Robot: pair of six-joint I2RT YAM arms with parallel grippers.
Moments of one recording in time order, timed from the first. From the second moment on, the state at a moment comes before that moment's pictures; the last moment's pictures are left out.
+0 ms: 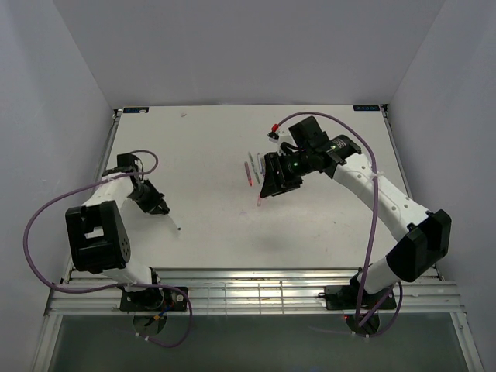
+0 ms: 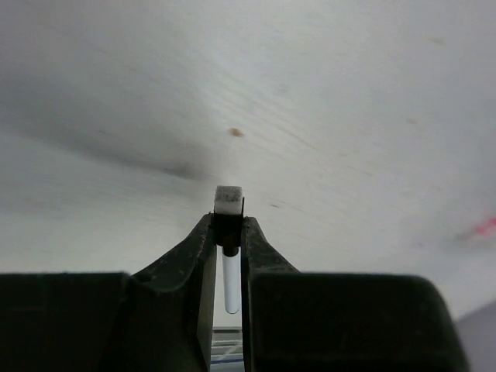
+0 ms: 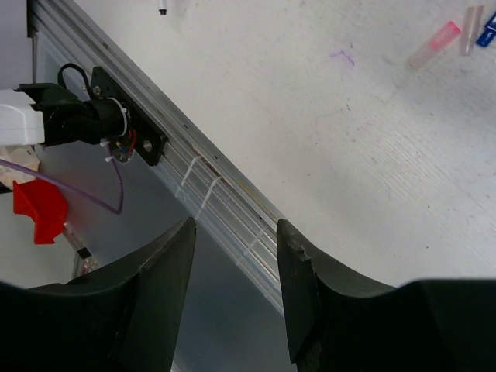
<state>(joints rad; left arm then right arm) 0.19 1.59 0.96 -0.76 0.17 -0.49 0.63 1.48 1.46 -0.93 -0.51 0.31</state>
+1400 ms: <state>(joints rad) -0.32 1.70 1.12 -0.48 1.34 -1.23 0.87 1.46 1.35 -0.64 -0.28 -0.10</state>
